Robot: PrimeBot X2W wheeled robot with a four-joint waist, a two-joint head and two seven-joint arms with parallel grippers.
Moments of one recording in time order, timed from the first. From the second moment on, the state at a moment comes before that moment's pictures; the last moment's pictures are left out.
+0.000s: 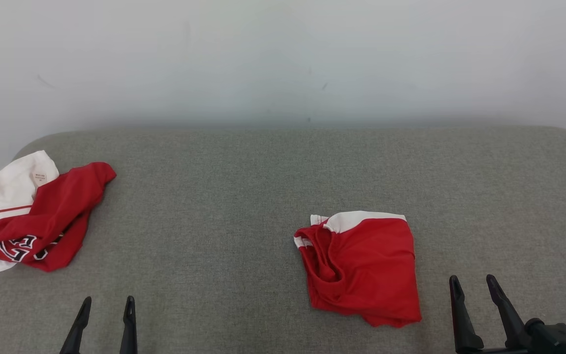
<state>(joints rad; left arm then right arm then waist) 0.08 0.13 0.03 0.11 -0.14 -0.13 -0.26 0.08 -0.09 0.02 0.11 0.24 0.13 -0.20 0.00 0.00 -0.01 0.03</state>
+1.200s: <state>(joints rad) 0.01 0.13 -0.02 0.11 -0.17 -0.11 -0.26 -0.30 -0.15 0.07 0.49 0.24 0.13 0.04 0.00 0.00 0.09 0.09</state>
